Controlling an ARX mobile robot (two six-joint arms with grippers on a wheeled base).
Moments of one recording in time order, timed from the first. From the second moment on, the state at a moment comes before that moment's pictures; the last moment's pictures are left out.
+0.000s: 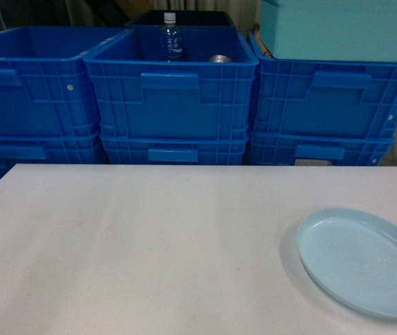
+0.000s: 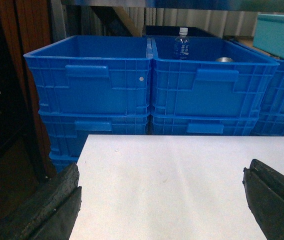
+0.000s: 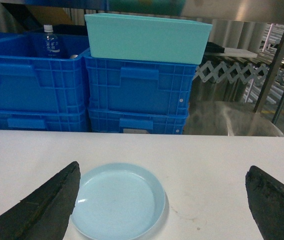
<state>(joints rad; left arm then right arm) -0.01 0.01 0.01 -0.01 -0.04 -0.02 0.01 0.01 0.02 0.01 0.03 -0.04</state>
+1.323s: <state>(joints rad) -0.01 0.01 0.01 -0.01 -0.04 -0.02 -0.34 1.46 0.56 0.59 -0.71 0.56</state>
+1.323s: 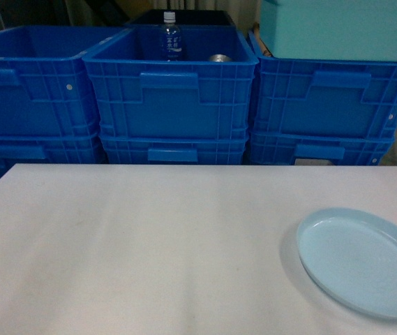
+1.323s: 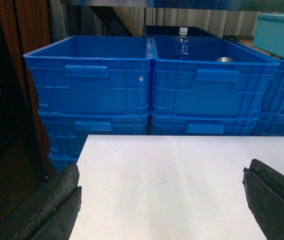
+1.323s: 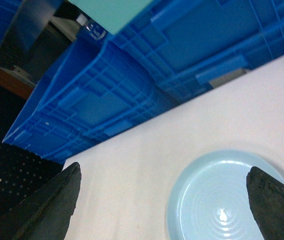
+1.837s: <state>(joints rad) -0.01 0.01 0.01 -0.01 -0.04 -0.02 -0.23 1.76 0.52 0.77 -0.43 0.63</state>
